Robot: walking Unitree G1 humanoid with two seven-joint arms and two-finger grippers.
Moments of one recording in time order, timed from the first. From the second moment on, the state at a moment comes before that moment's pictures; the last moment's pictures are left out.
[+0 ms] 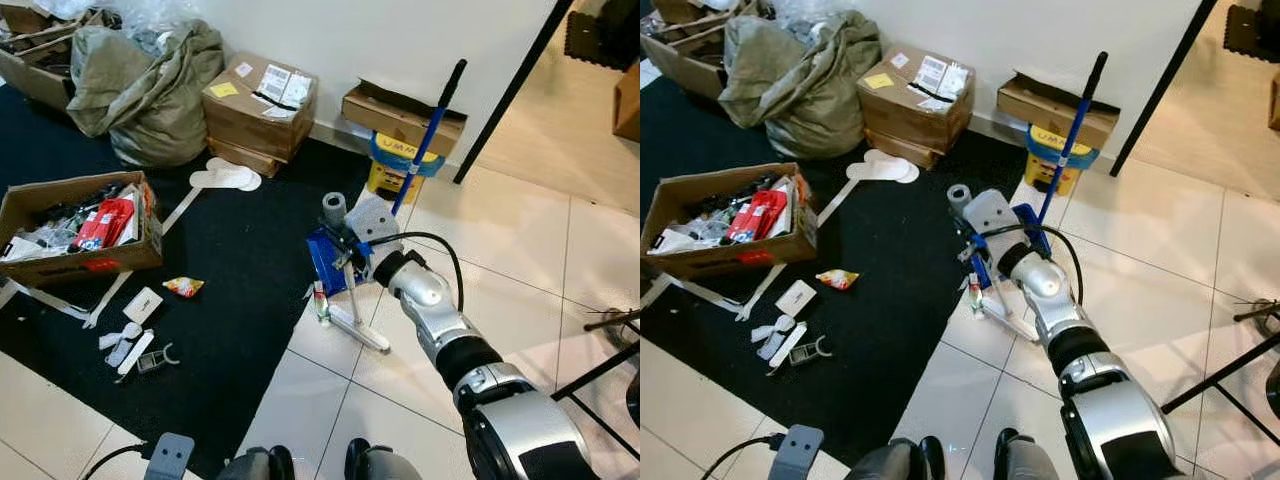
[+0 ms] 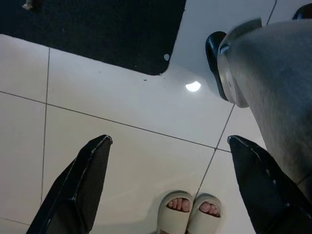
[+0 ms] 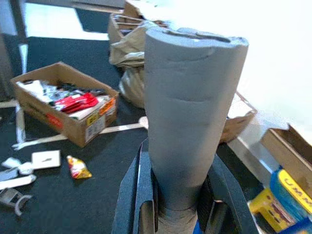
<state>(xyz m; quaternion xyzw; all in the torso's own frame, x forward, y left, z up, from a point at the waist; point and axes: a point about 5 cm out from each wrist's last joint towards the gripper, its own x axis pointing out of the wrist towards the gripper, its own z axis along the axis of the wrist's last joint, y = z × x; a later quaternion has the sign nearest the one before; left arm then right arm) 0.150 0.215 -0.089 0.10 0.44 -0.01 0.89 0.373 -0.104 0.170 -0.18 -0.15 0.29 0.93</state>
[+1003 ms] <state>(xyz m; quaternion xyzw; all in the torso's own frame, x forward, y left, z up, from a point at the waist) 0.198 0.219 -0.067 0.12 0.38 0.03 0.92 0.378 -0.093 0.167 0.07 -0.12 0.25 0.96</state>
